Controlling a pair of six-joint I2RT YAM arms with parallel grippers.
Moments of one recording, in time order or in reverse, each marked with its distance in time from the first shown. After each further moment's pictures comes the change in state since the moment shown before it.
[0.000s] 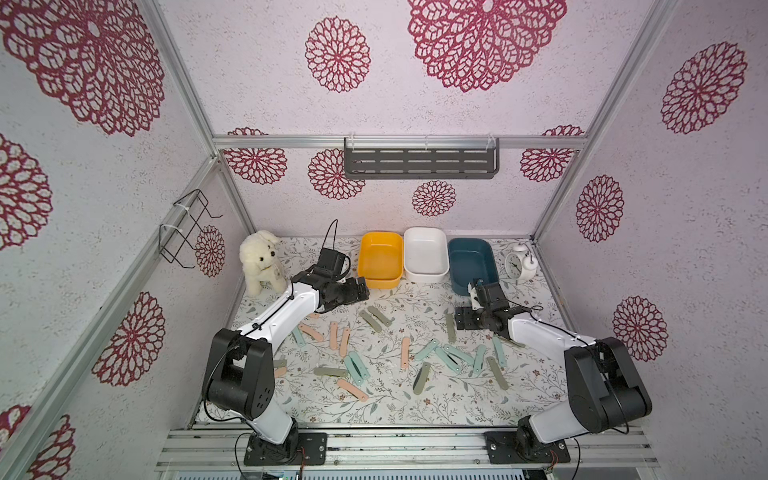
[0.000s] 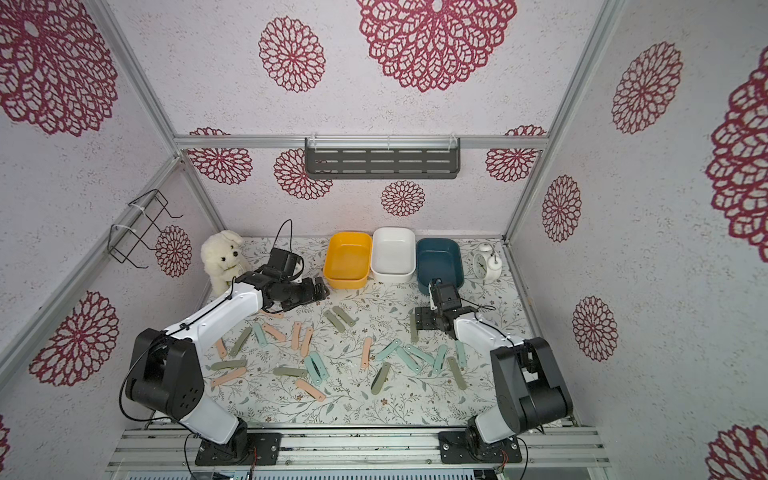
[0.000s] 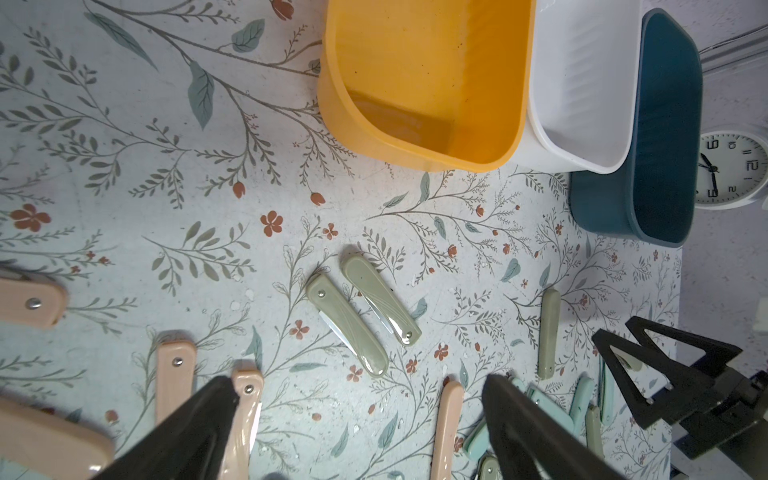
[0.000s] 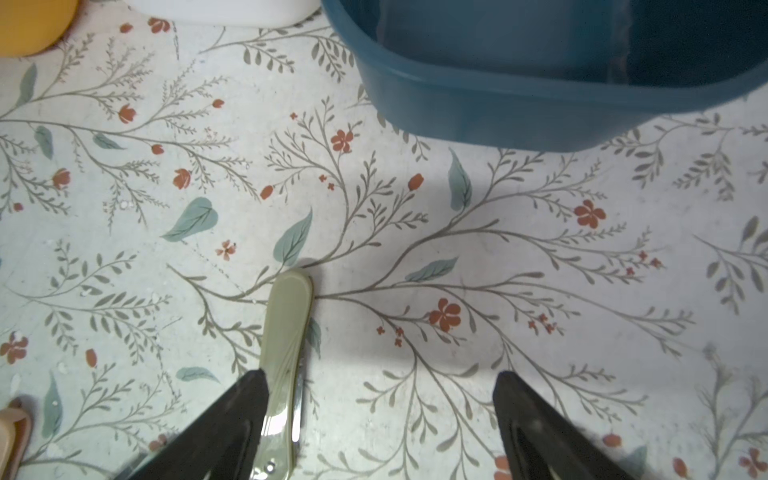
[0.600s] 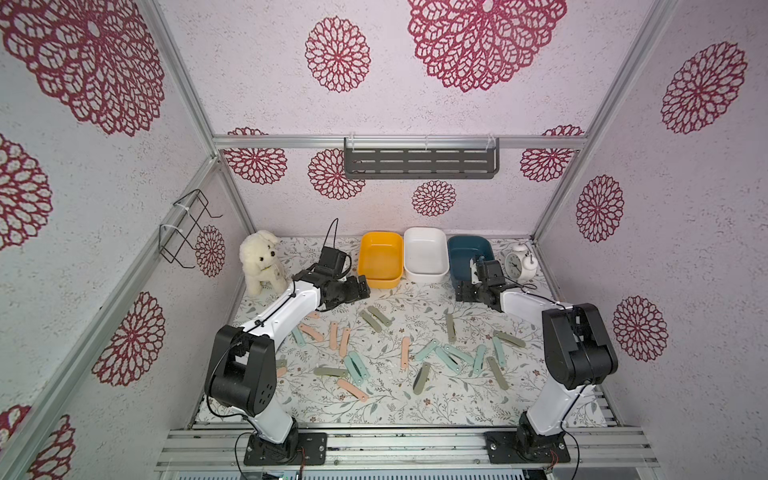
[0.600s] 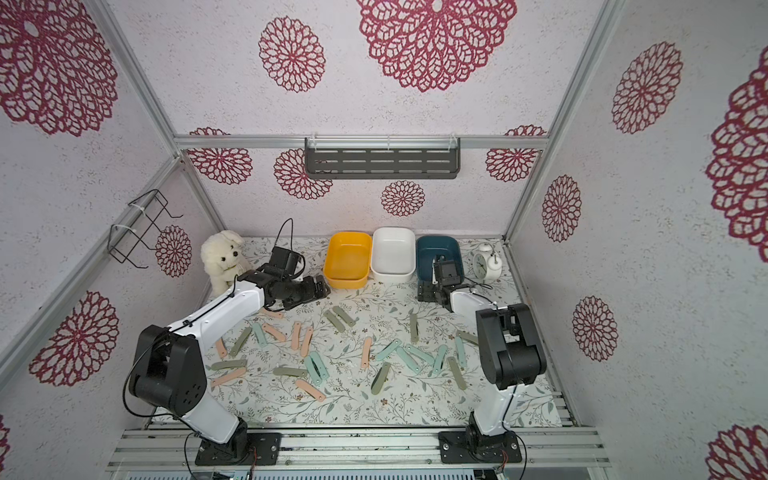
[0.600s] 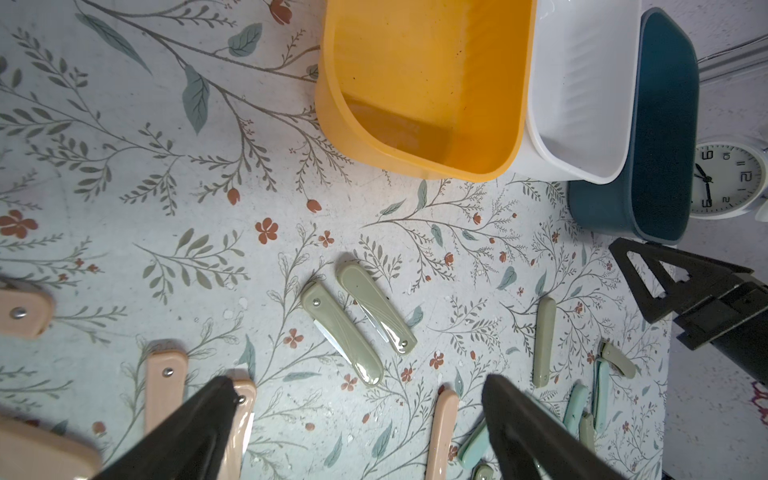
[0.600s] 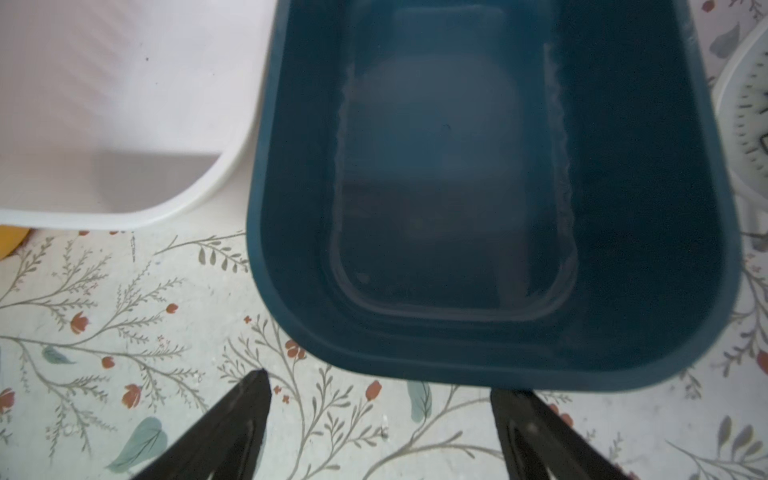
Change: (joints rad) left arm 0.000 0.037 0.026 0.006 0.005 -0.017; right arm -0.092 0.277 0.275 0.106 0.008 -0.019
